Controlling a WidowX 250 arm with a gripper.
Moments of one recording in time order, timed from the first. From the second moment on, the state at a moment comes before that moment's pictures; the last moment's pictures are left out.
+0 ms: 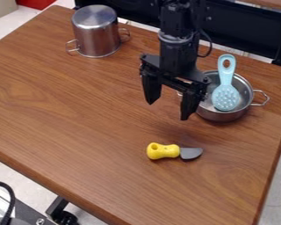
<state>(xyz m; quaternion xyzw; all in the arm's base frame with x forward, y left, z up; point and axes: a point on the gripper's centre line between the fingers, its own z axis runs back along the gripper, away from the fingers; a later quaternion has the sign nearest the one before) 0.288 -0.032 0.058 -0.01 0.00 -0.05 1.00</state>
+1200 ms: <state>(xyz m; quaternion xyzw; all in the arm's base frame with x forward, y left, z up) 0.308 -0.039 0.061 -0.03 -0.09 0.31 0.95</state>
